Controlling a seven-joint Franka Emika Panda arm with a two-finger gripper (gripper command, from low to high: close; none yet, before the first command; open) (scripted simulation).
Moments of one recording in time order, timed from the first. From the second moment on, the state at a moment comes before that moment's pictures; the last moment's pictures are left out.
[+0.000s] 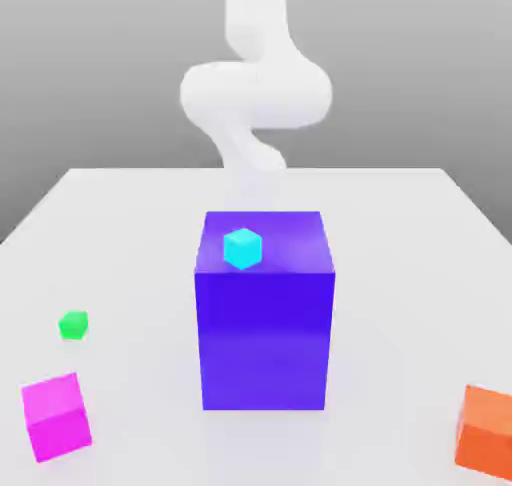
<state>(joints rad) 0.00 -0.80 0.00 -2.30 0.00 2.30 0.80</state>
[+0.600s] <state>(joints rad) -0.04 -0.74 -0.02 -2.36 0.04 2.34 0.83</state>
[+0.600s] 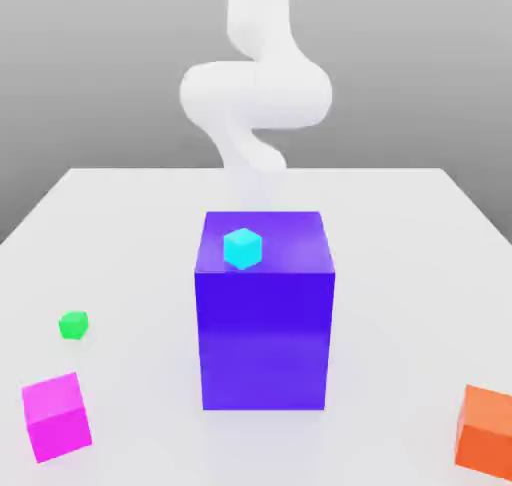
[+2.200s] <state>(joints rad) -0.38 0.33 -0.16 -2.43 0.04 2.73 1.34</state>
